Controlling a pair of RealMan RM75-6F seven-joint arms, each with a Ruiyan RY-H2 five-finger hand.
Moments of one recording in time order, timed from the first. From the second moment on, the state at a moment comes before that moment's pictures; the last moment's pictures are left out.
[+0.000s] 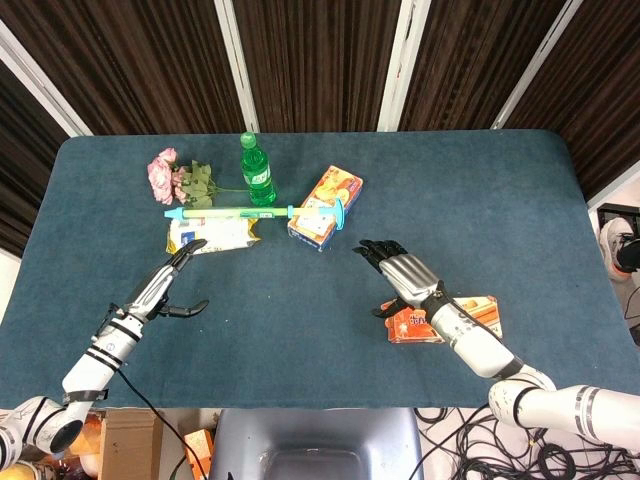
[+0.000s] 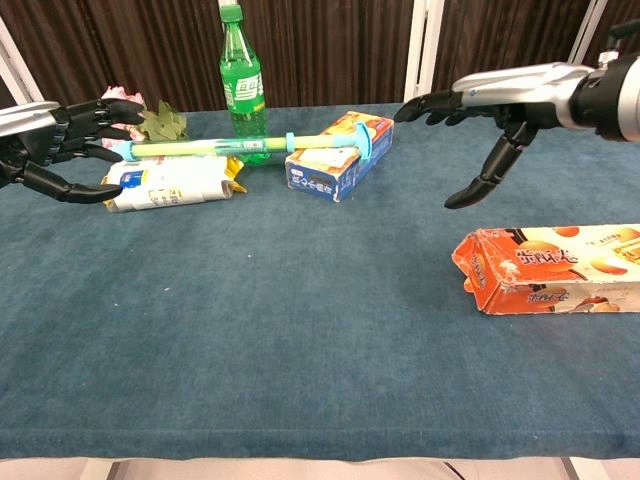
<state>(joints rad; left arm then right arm) -0.58 -1.32 -0.15 -1.40 1.51 0.99 -0.70 0.79 -1.21 0.23 -1.75 -0.99 0.70 -0.21</state>
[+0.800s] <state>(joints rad) -0.42 -1.18 -0.05 -1.52 1.51 1.21 -0.29 0.54 -1.06 -0.05 -1.70 -1.33 0.90 -0.07</state>
